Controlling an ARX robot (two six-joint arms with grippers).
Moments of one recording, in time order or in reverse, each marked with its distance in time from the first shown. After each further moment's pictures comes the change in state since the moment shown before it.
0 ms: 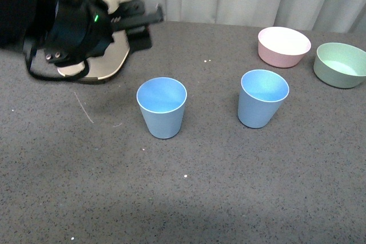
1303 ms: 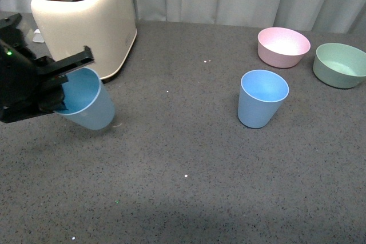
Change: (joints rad) left arm 0.162 -0.085 -0.013 -0.544 0.224 -0.172; right arm 0.000 0.000 0.000 0.000 0.001 0.000
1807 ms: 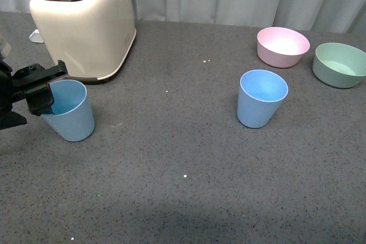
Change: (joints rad) left arm 0.133 0.066 -0.022 0.064 -0.009 0.083; right arm 0.000 0.000 0.000 0.000 0.000 0.000
